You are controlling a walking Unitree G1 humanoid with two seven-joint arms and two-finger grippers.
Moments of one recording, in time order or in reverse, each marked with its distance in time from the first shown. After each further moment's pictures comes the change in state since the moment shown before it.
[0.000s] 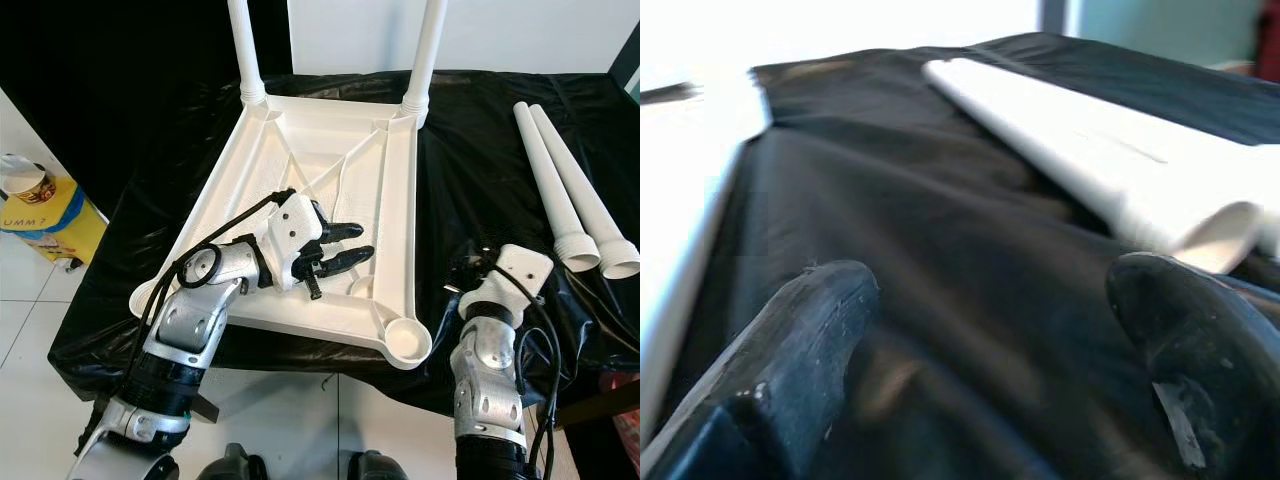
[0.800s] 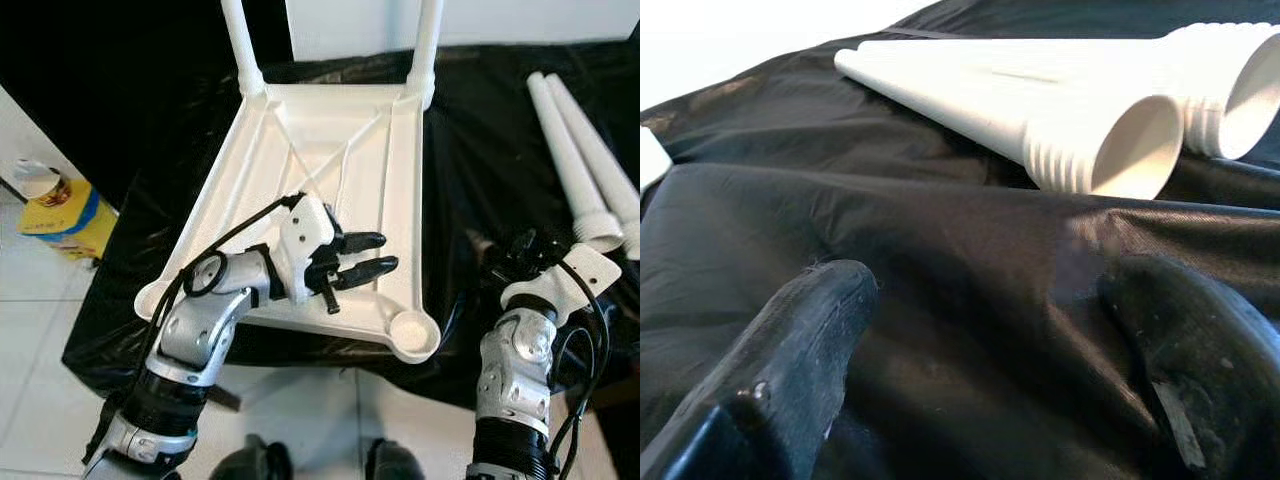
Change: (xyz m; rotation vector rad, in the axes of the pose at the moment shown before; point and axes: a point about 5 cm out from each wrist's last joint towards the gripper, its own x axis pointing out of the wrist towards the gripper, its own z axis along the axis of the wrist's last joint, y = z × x) left arm 0.013 -0.023 0.020 -0.071 -0.046 -0.102; right arm 0.014 -0.020 0.014 0.157 -0.073 -0.093
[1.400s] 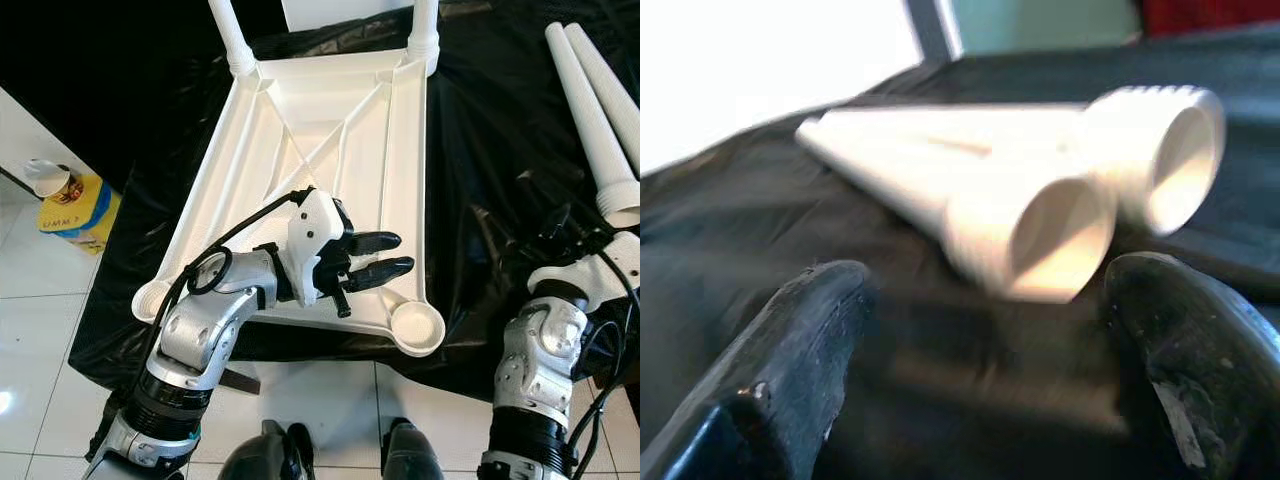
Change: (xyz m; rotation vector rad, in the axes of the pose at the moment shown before) left arm 0.000 -0.007 0.008 -0.033 -0.005 -0.036; right arm 0.020 -0.013 0.041 0.023 -0.226 -0.014
